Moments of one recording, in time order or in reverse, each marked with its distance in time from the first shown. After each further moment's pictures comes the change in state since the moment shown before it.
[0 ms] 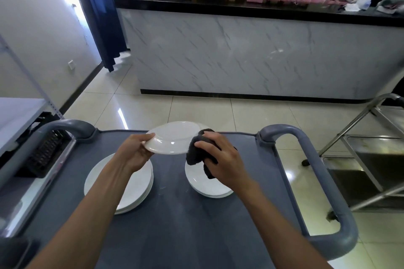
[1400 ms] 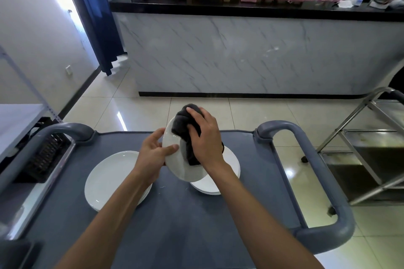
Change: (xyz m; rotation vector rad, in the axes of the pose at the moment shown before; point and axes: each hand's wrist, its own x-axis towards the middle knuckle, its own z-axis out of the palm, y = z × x) left_hand -0.031 -0.045 0.029 0.460 -0.176 0.422; right_hand 0.054 -0.027 0.033 0.135 0.079 0.491
